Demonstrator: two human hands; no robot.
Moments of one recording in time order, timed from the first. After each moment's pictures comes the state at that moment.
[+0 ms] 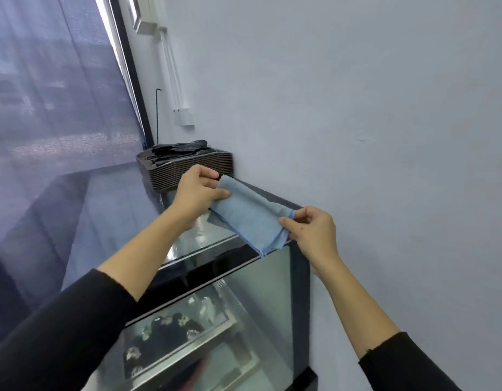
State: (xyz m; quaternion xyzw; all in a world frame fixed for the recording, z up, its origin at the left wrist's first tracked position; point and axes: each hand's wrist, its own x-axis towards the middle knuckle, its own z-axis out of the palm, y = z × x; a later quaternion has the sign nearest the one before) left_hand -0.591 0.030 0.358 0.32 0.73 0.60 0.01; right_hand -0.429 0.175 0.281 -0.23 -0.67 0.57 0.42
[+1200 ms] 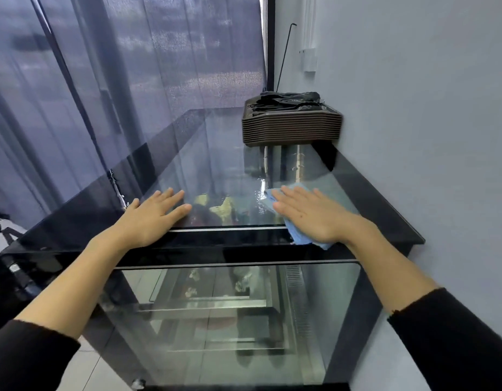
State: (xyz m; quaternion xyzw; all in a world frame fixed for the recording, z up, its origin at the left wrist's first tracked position) left_hand -0.595 -0.123 0.282 0.08 0.99 0.10 0.01; right_hand -0.568 0.213 0.284 0.16 -0.98 0.12 -0.05
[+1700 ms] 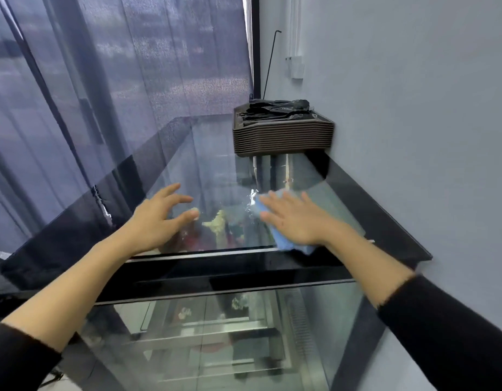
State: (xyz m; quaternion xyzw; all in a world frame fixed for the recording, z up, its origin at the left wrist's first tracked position) left_hand -0.634 -0.110 0.296 0.17 0.95 0.23 -0.09; right_hand -0.609 0.189 0.285 0.13 -0.99 0.08 -0.03
